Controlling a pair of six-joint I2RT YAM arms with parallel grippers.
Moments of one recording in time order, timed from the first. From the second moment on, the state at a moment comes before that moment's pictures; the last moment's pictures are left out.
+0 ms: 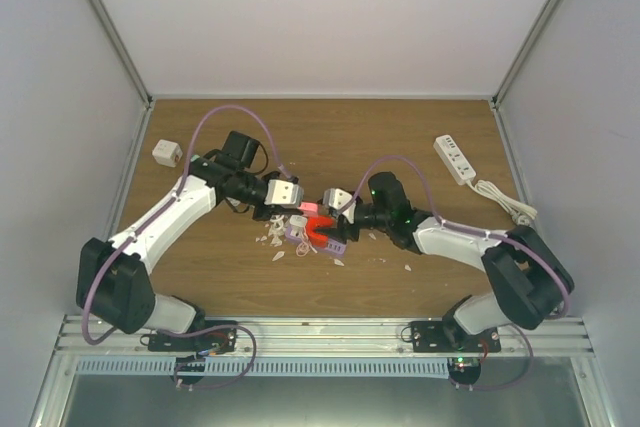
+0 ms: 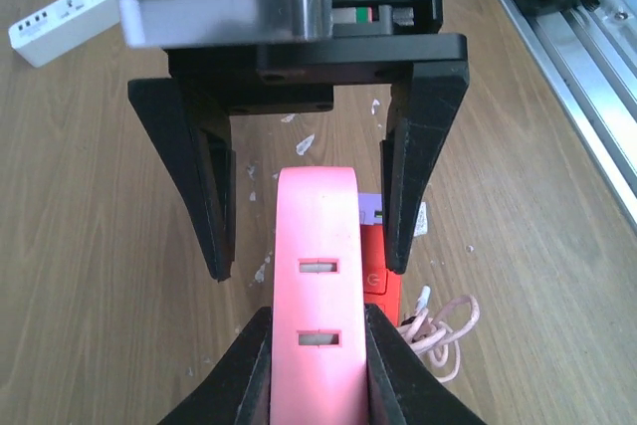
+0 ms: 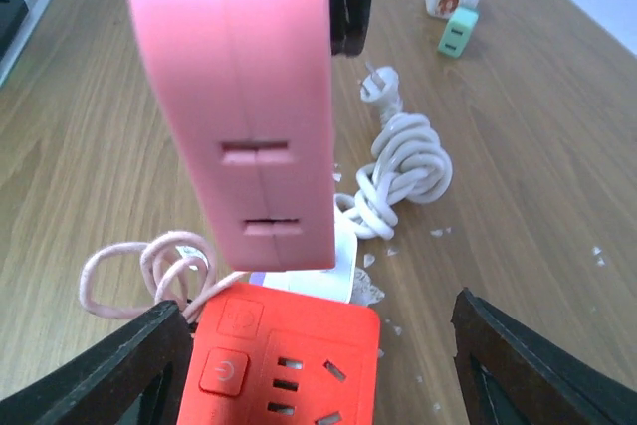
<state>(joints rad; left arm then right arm) -0.41 1.42 1.12 -0.77 0.82 1.19 0.65 1.47 0.65 0.31 -0.63 -0.50</state>
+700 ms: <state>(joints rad) -0.41 1.32 1.04 -0.70 0.81 1.11 0.71 1.30 0.69 0.22 -0.61 -0.47</state>
